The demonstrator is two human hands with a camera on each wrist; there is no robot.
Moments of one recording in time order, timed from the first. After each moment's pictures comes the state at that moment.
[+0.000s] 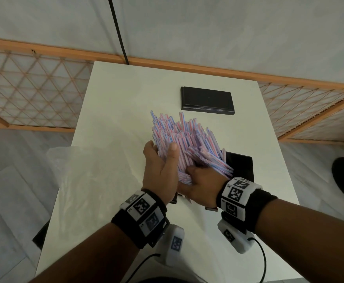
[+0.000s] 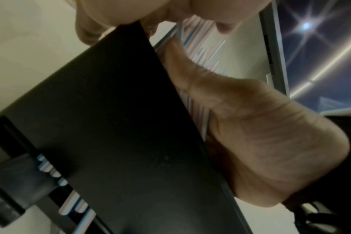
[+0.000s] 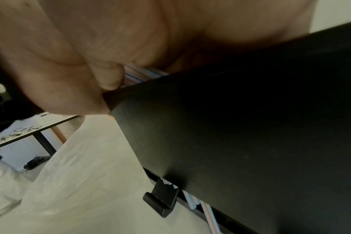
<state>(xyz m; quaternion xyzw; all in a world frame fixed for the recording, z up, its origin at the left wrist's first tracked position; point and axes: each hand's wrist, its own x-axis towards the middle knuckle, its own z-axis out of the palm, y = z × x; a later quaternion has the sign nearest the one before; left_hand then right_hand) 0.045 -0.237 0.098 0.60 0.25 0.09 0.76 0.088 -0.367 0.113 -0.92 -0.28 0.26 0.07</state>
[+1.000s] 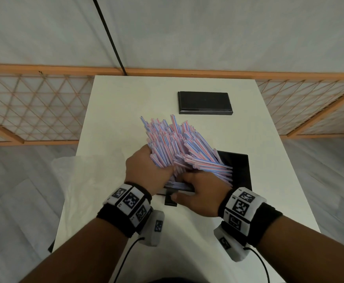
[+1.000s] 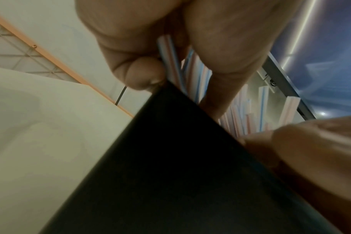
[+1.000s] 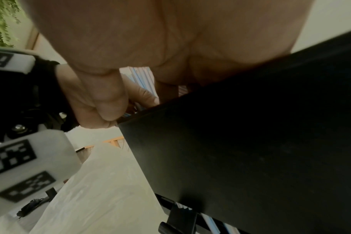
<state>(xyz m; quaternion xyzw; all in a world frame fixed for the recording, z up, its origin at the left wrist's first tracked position) 0.049 -0.210 0.110 0.87 0.21 0.07 0.45 0.072 -0.380 0.122 -0.90 -0.25 0.30 0.20</state>
